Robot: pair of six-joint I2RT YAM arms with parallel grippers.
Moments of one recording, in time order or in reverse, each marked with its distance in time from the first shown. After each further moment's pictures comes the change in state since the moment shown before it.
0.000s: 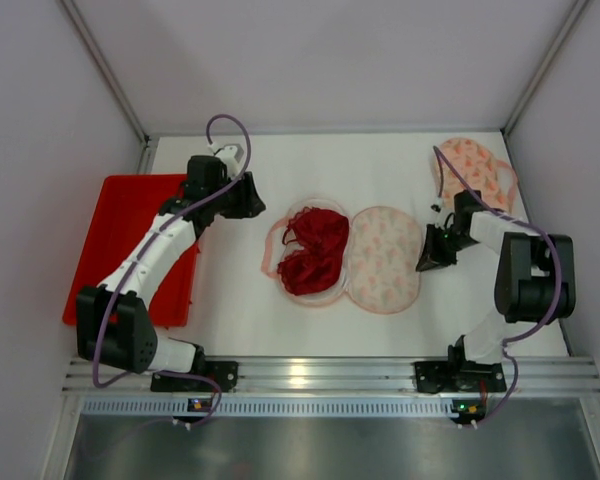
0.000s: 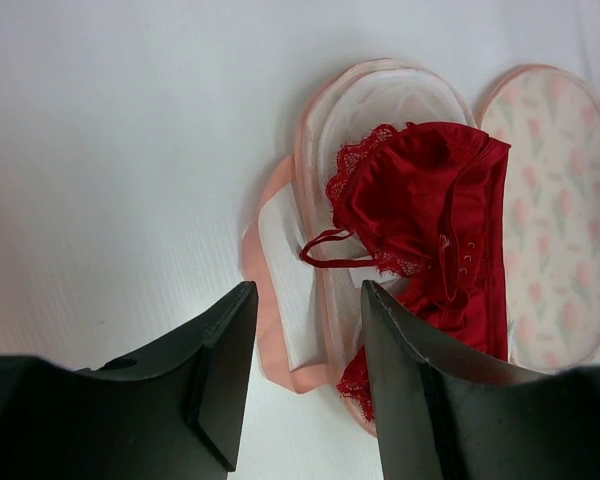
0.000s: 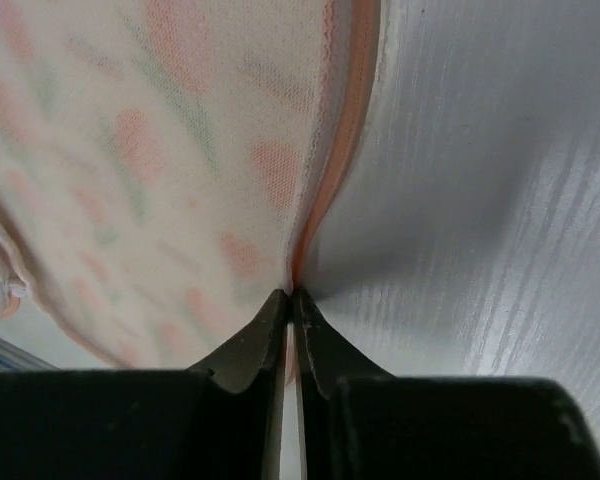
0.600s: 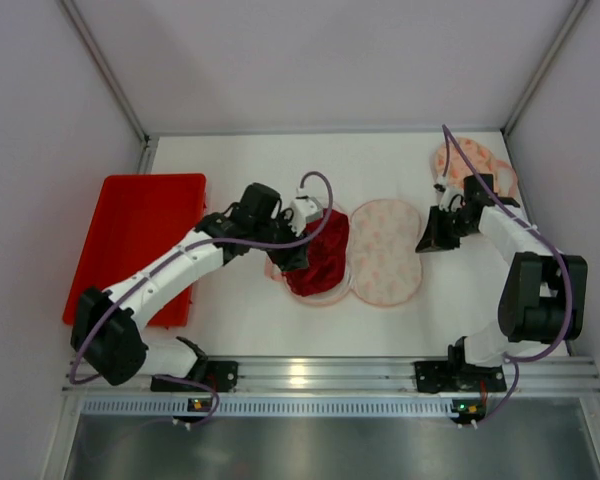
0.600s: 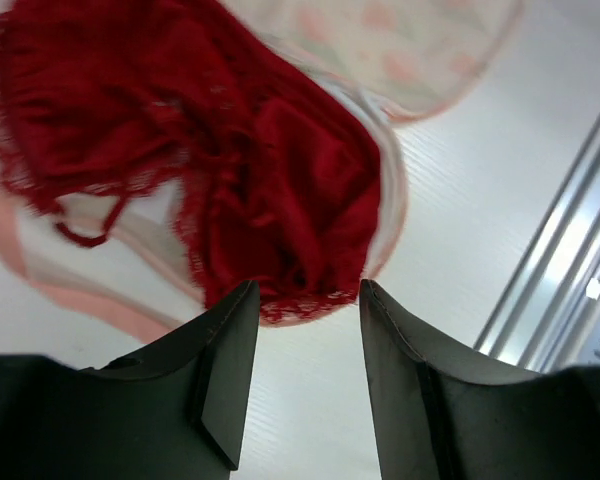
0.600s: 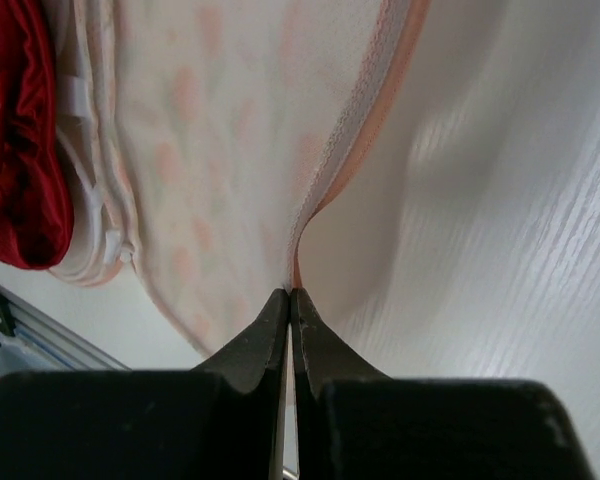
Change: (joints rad) left arm -0.322 -0.061 -0.026 -0.177 0.160 0.416; right arm 0.001 -0.109 0.119 -0.088 -0.096 -0.064
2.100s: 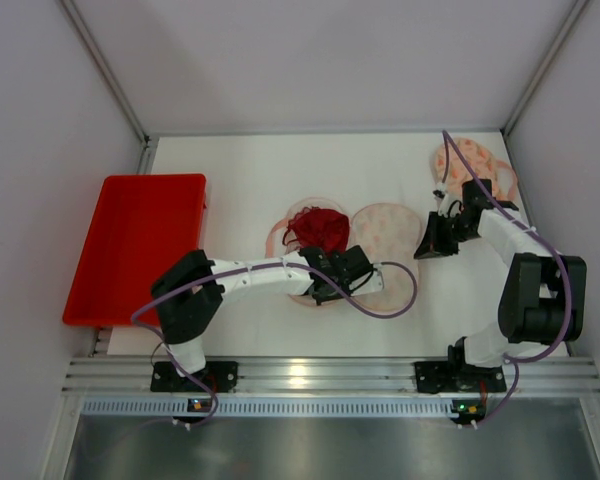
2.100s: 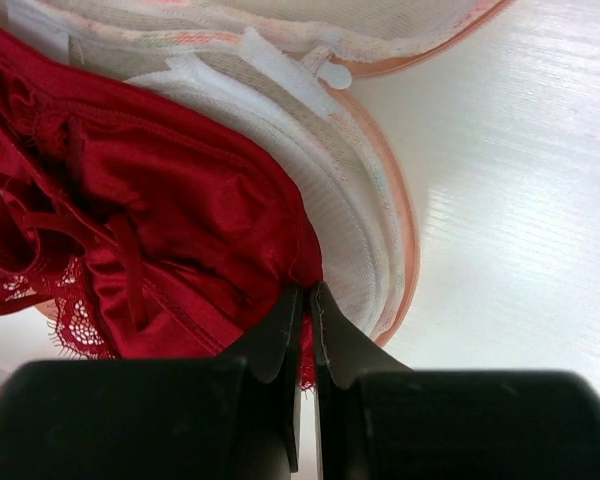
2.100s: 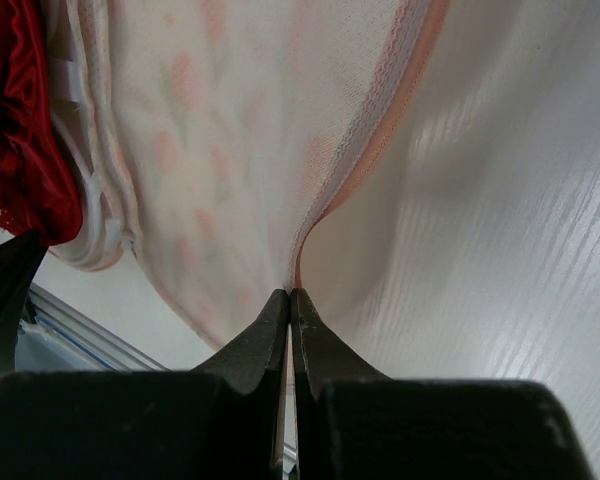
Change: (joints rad) left arm -0.572 0.459 0.174 -0.144 -0.669 0.178; right arm 0.001 -0.005 -0.042 -0.020 -0.028 0.035
